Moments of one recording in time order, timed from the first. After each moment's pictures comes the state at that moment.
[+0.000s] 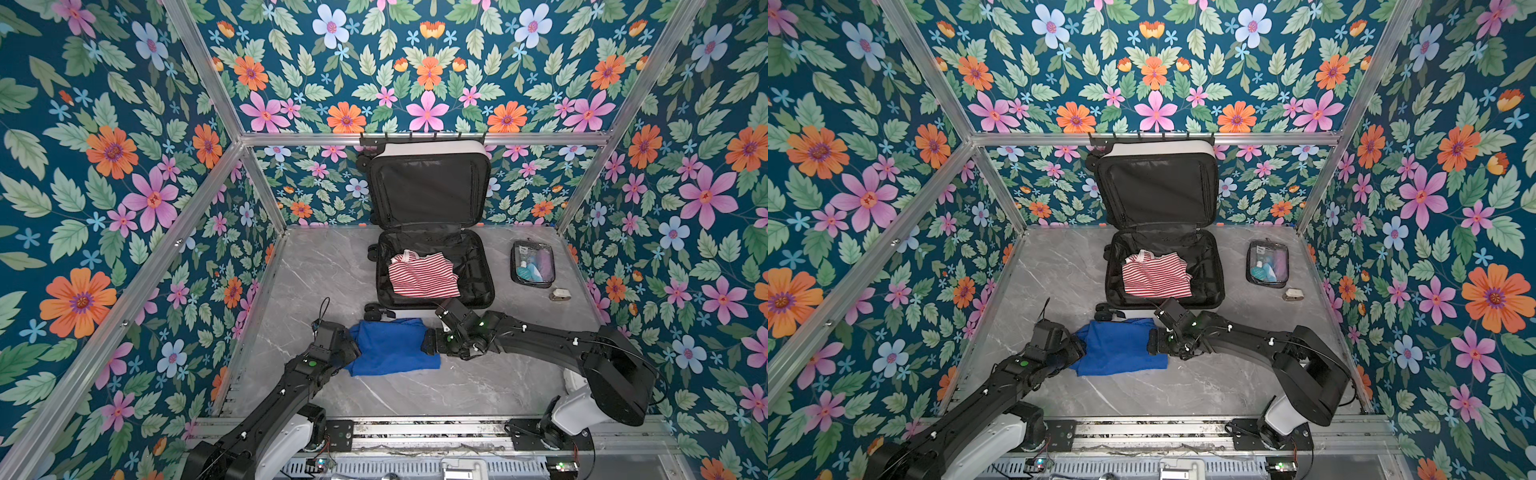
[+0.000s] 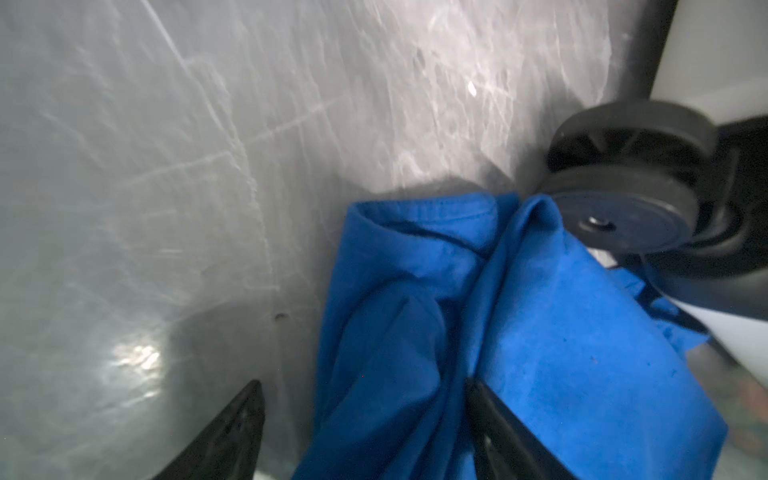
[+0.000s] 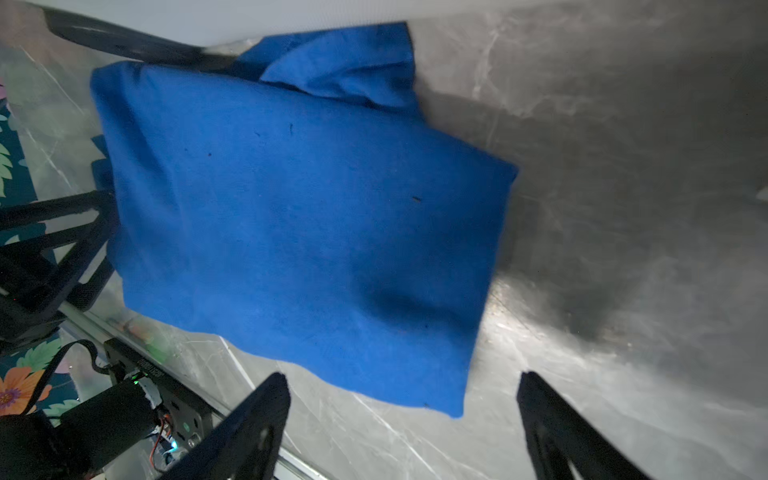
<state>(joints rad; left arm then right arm) -0.36 0.88 0.30 -0.38 -0.03 -0.84 0.86 1.55 0.91 -0.45 -0.17 0.85</state>
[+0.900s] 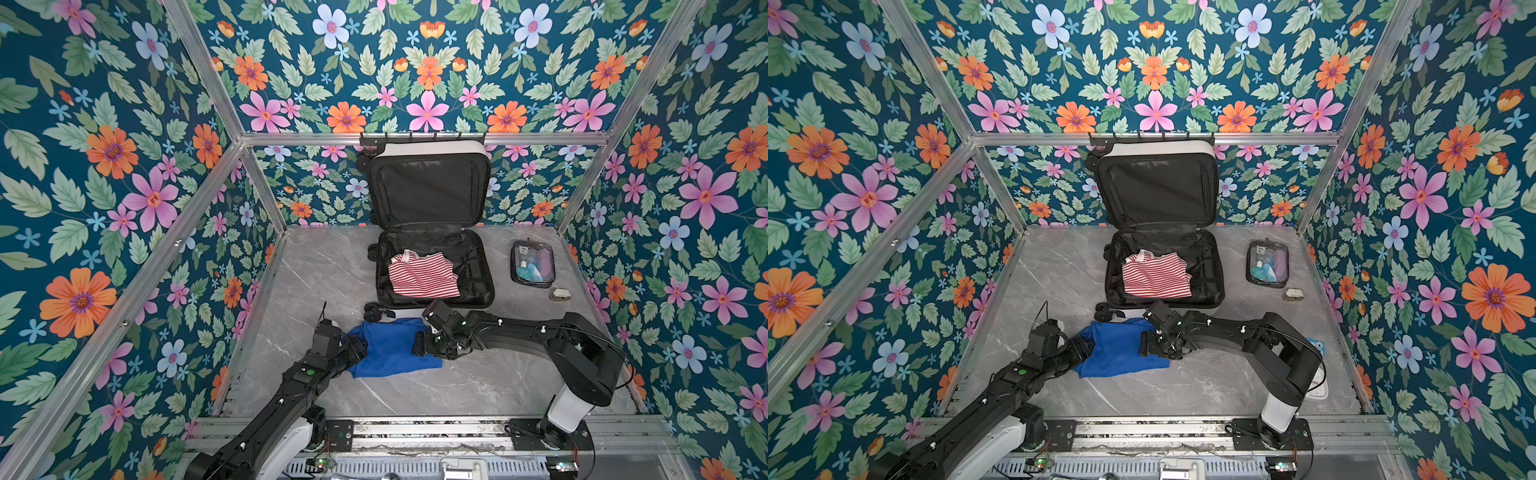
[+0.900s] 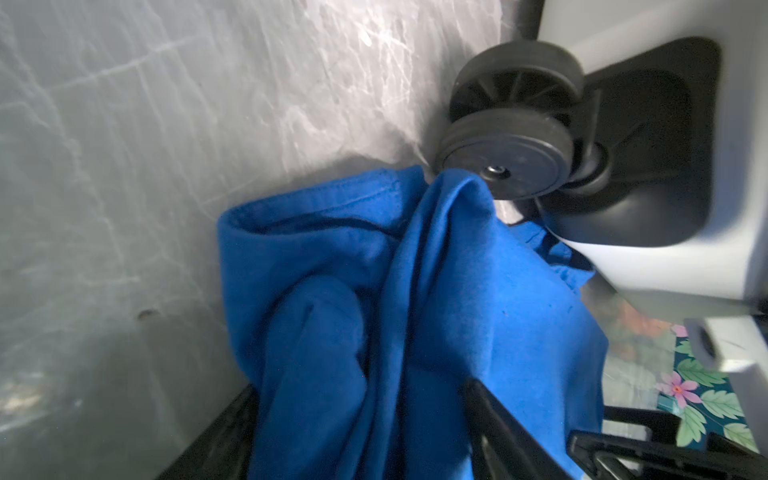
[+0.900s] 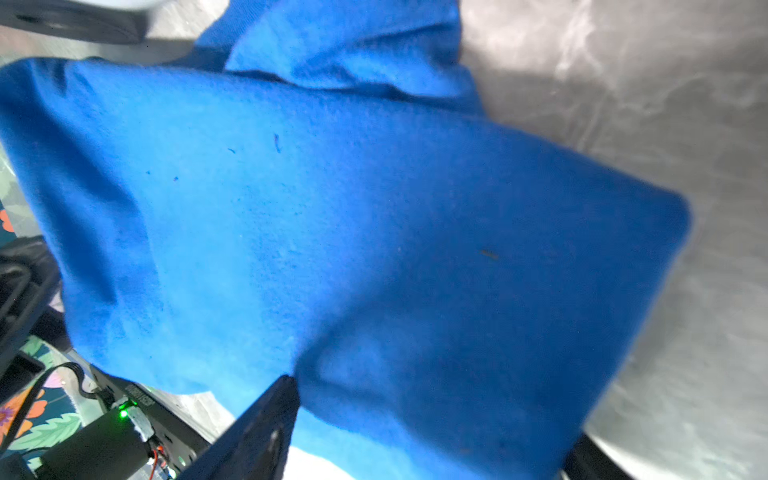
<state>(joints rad) -0.36 0.79 0.22 -0.25 0.15 -0.84 0.88 1.71 0.97 -0.38 -0.21 0.89</state>
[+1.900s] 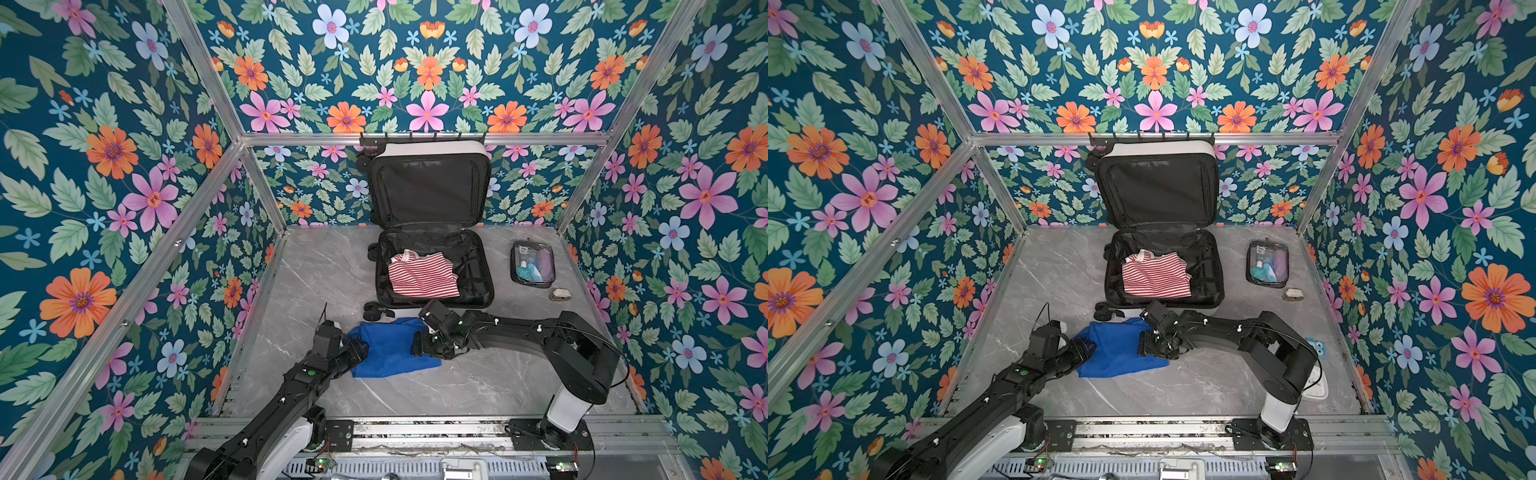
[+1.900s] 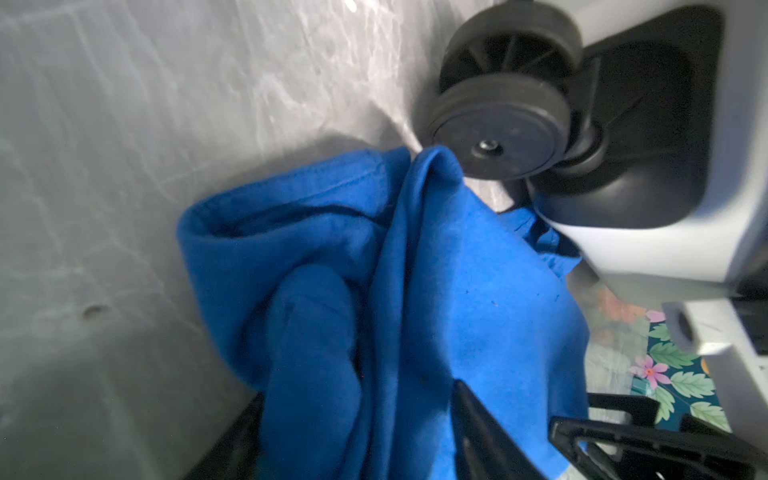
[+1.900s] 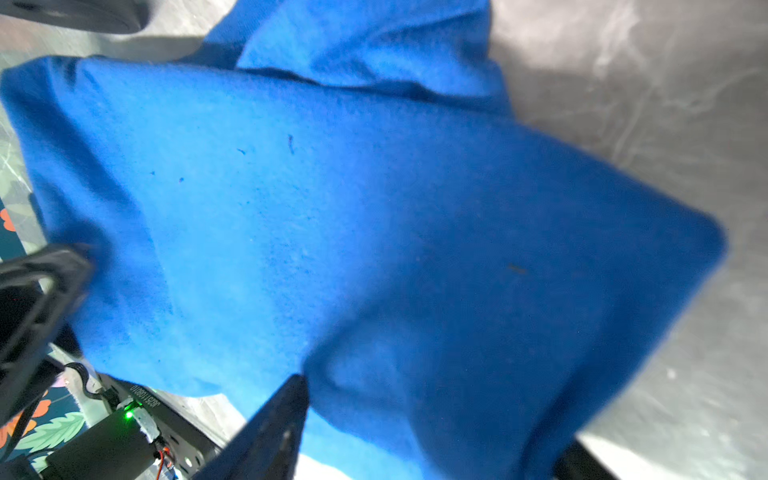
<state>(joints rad) -0.36 0.82 0.20 -0.20 0.21 -0.86 0.90 1.74 1.00 -0.39 -0.21 0.90</state>
